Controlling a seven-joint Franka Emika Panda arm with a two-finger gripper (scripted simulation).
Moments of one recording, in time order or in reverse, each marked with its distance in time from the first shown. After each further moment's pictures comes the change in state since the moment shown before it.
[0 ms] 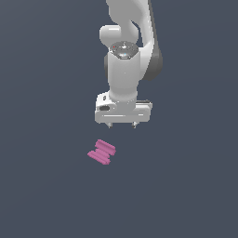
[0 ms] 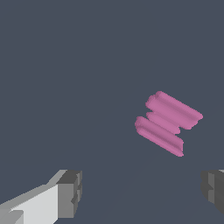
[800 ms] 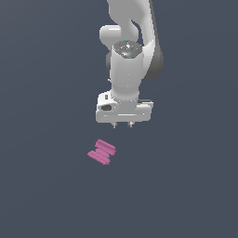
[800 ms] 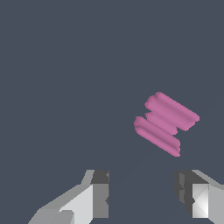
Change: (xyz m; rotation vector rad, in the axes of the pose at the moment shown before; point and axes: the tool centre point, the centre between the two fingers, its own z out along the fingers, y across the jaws) arm -0.001 -0.002 -0.002 -0.025 -0.001 -0.031
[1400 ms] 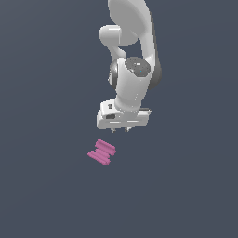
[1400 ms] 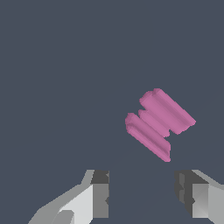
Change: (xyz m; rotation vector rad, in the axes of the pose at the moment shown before) arm -0.003 0.008 0.034 -0.123 -0.054 -0.123
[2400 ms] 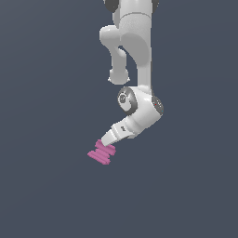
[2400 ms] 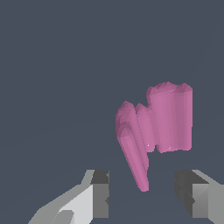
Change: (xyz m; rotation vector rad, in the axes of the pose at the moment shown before) arm -0.002 0.016 0.094 -0.412 -0.162 -0.435
